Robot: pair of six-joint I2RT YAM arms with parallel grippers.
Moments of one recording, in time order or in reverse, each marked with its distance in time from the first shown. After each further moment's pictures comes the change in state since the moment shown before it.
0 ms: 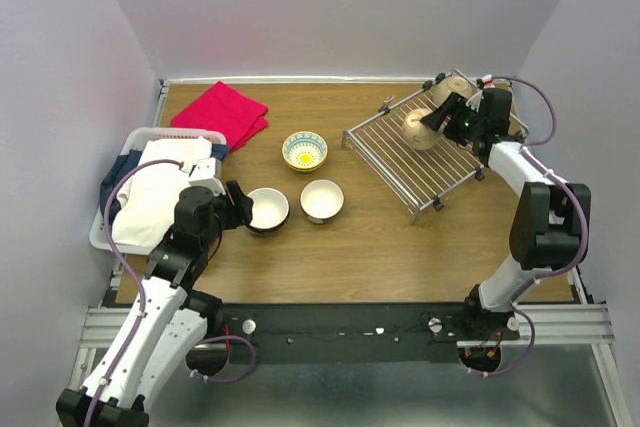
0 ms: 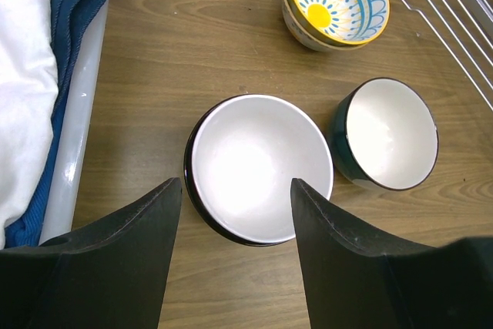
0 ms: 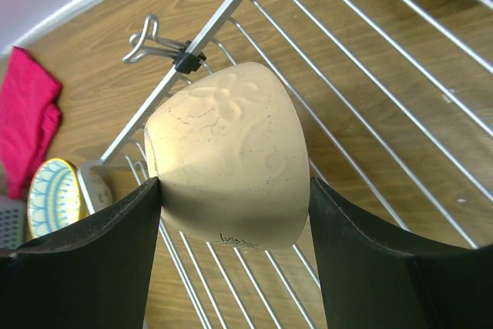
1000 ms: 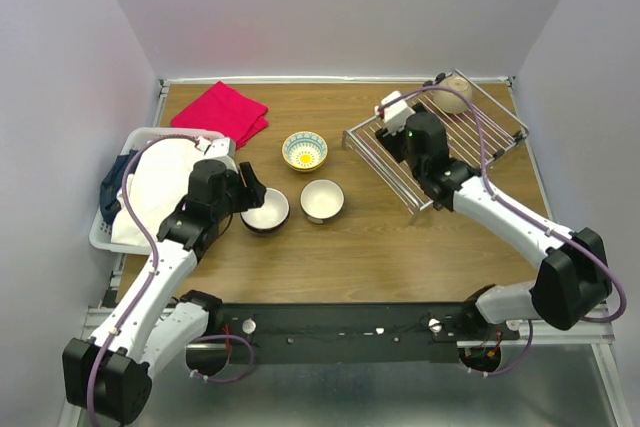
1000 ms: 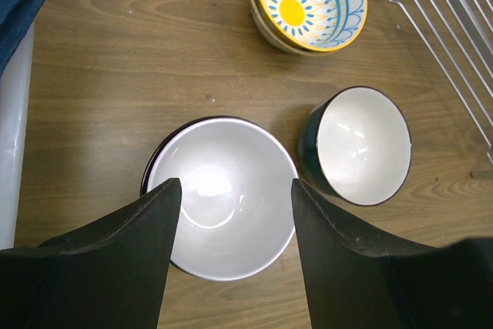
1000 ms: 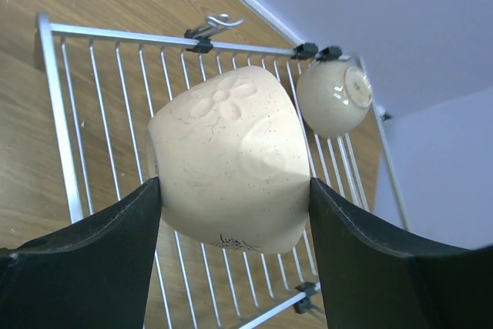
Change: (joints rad) left arm 0.000 0.256 0.106 0.066 0.084 -0.034; right arm 0.569 -0.329 -0.107 -0.060 0.775 -0.937
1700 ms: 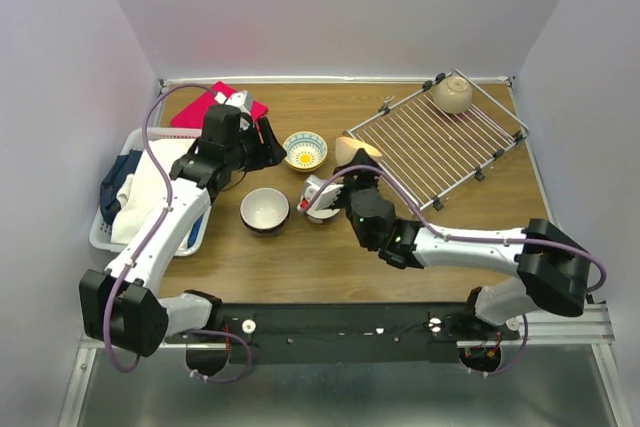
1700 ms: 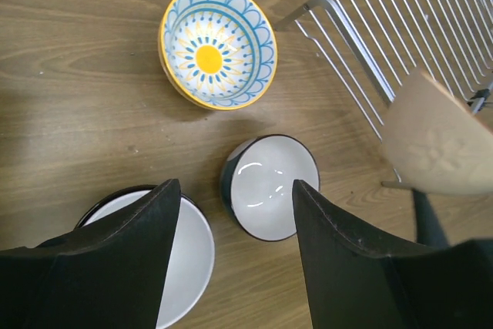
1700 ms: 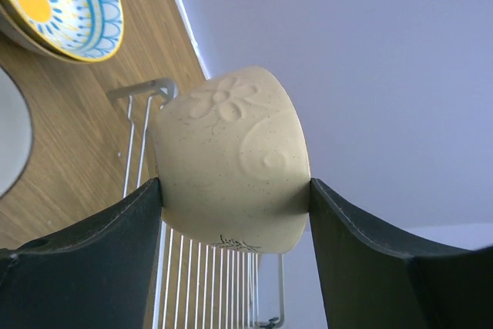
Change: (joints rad) left arm 0.000 0.379 0.425 -0.100 0.152 -0.066; right arm 0.554 0.055 -0.253 0.552 0.349 -0.669
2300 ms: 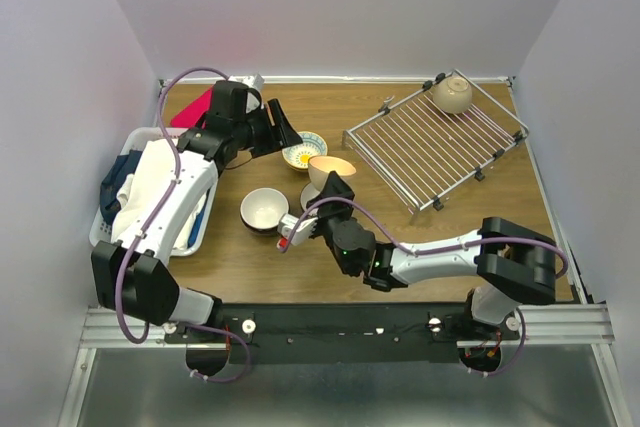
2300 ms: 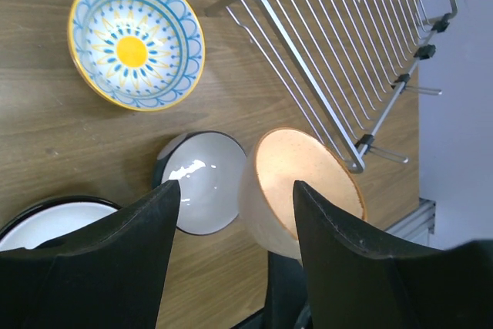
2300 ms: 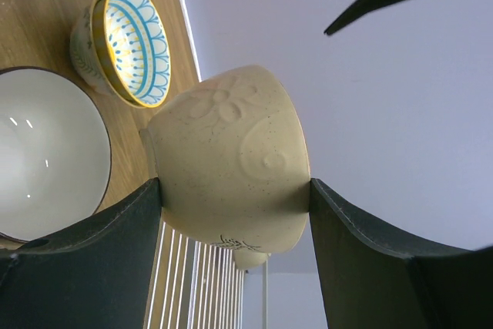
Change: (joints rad) left arm 0.000 0.167 0.239 -0.112 0.169 -0.107; right arm 0.185 0.174 -0.040 0.269 0.051 -0.177
